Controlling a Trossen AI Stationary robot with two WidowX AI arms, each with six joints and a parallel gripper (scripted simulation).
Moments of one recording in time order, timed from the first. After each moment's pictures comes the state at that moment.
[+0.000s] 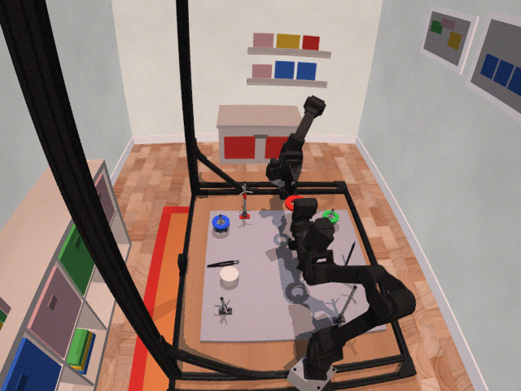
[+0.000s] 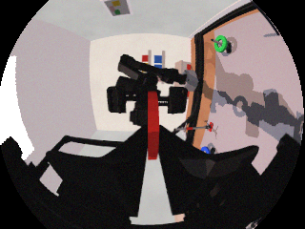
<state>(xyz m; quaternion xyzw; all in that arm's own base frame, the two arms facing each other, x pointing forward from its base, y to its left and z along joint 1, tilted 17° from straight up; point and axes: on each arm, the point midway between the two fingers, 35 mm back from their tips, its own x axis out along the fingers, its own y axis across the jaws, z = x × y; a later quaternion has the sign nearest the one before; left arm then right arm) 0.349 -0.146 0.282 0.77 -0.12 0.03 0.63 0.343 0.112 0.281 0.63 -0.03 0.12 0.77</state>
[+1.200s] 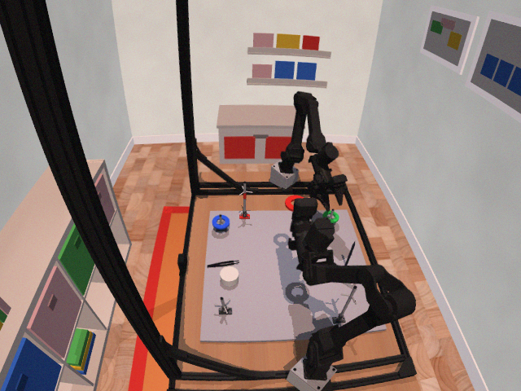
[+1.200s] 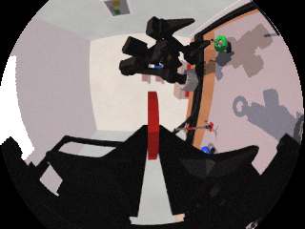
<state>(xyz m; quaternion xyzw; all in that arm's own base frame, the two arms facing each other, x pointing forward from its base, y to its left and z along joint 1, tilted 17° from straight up) 0.338 0.044 0.204 0.69 0.22 -0.04 0.69 0.343 0.112 0.281 0.63 -0.03 0.12 0.77</state>
